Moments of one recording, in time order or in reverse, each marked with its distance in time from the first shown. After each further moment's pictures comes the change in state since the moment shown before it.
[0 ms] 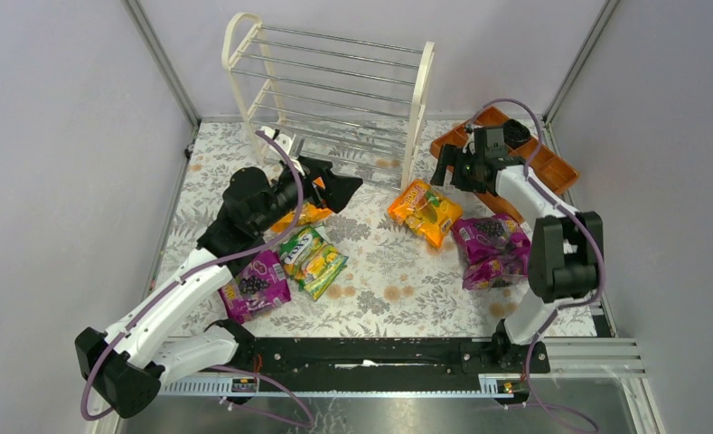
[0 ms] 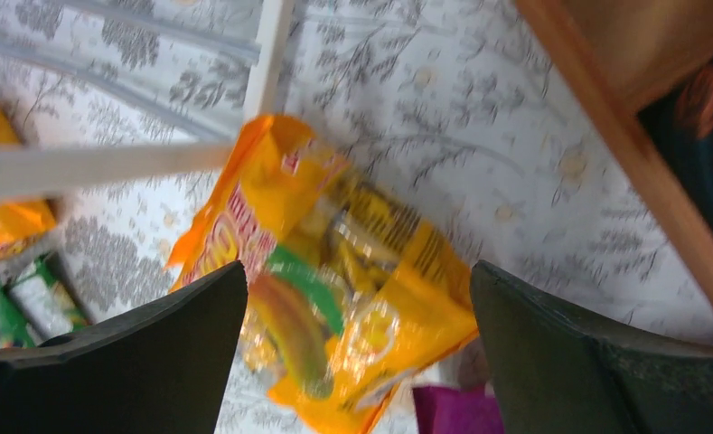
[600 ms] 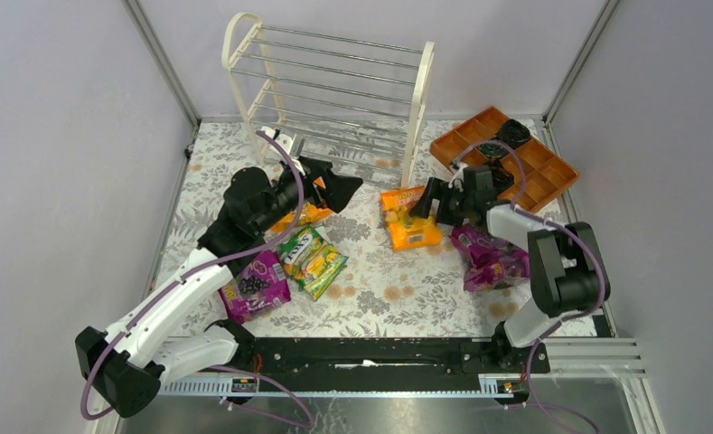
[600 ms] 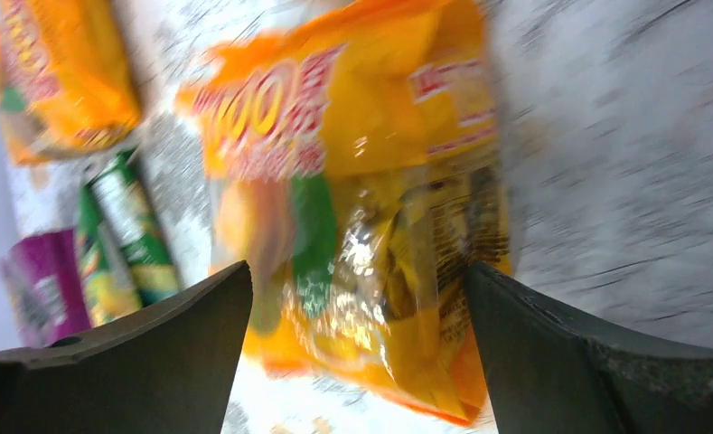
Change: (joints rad) left arm -0.005 0.001 0.000 -0.005 -0.014 0.000; right arm 0.028 -0.009 -0.335 0.378 -0.241 0.134
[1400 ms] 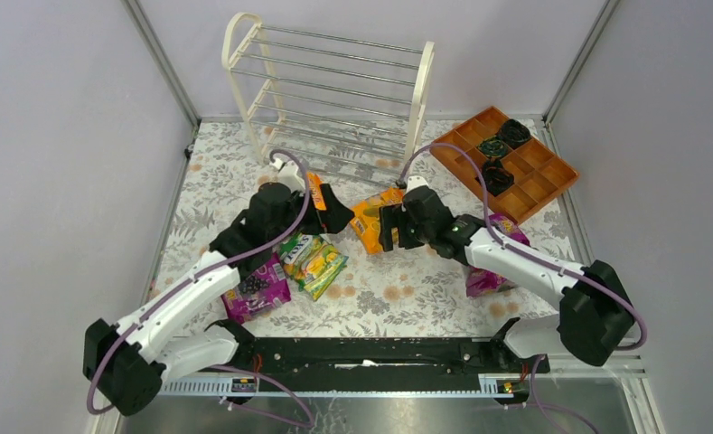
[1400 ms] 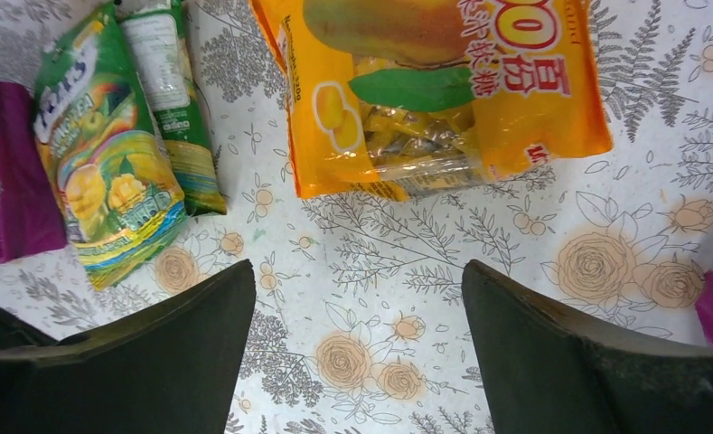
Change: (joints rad) left arm -0.011 0.056 -0.121 -0.220 -0.082 -0.252; right arm 0.540 -0.320 0.018 -0.294 0.492 0.020
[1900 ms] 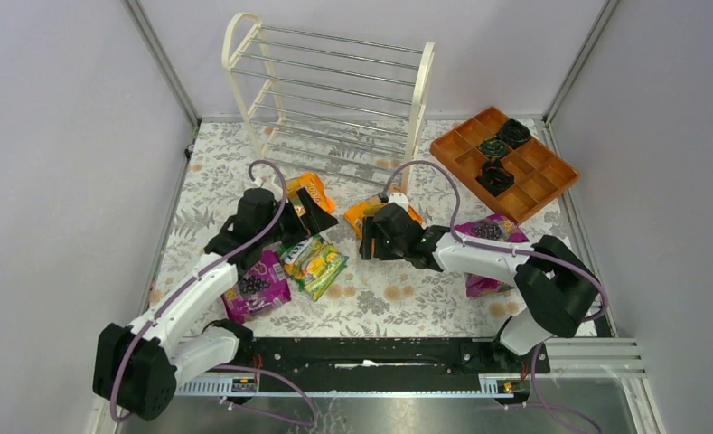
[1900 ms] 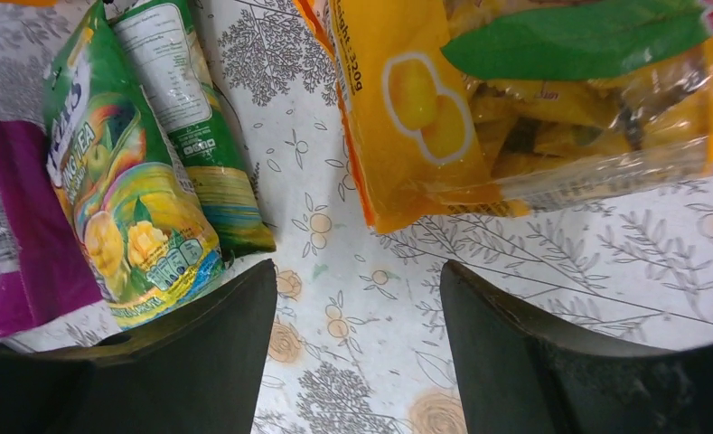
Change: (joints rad) left arm 0.227 -0.064 -0.148 -0.079 0.149 -0.201; right arm 0.149 0.232 0.015 0.138 0.092 0.238
